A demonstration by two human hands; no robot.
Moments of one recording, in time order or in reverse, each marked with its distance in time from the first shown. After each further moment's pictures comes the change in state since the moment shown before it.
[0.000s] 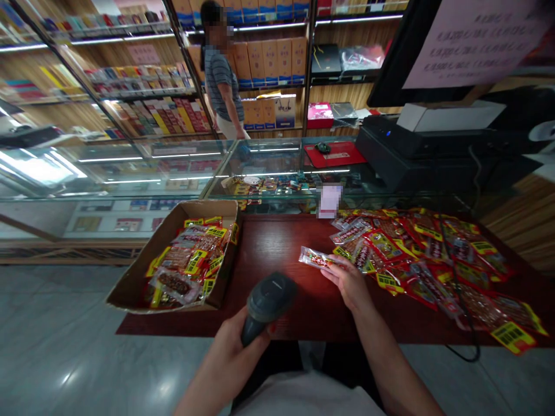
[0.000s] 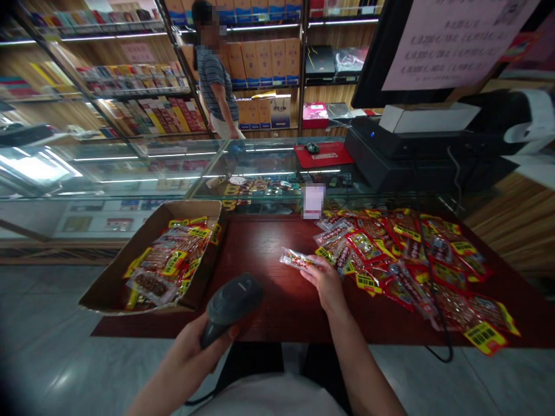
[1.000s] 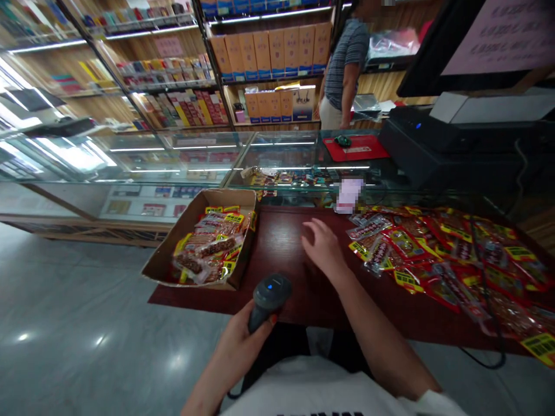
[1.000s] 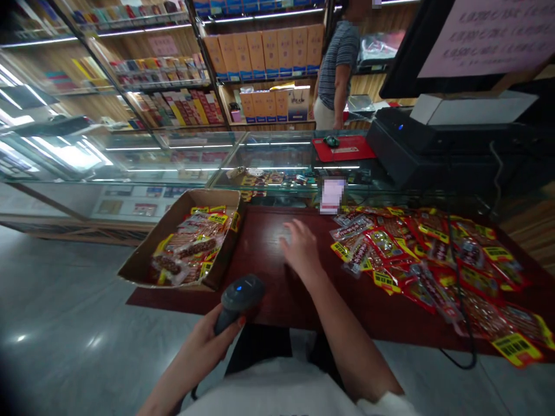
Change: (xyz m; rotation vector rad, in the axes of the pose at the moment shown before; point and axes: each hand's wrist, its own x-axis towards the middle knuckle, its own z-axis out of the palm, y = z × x) left_hand -0.018 -0.042 -0.005 -0.032 0.075 -0.088; right_hand -0.001 -0.011 0.108 -1.107 -0.262 -0.780
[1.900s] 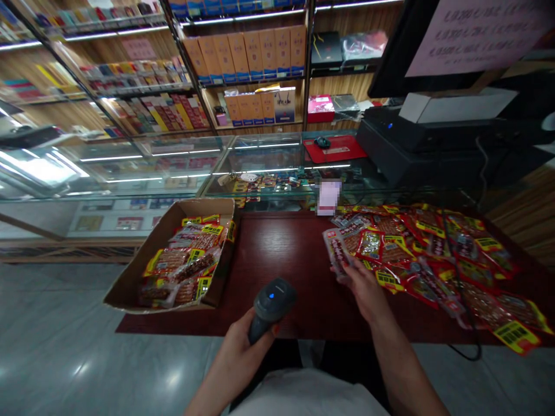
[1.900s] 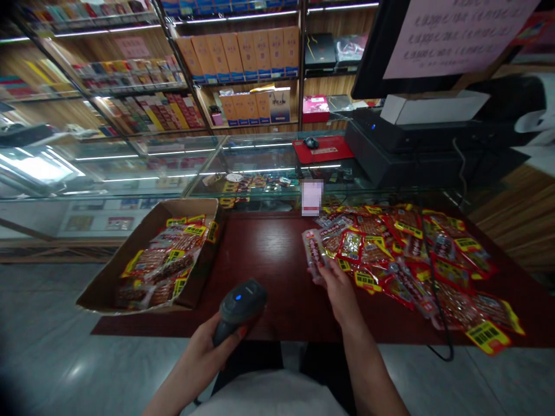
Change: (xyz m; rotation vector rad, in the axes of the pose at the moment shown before) left_hand 0.026 0.022 0.031 0.046 -0.091 0.073; right_hand -0.080 0.074 -0.082 0.830 0.177 0.707
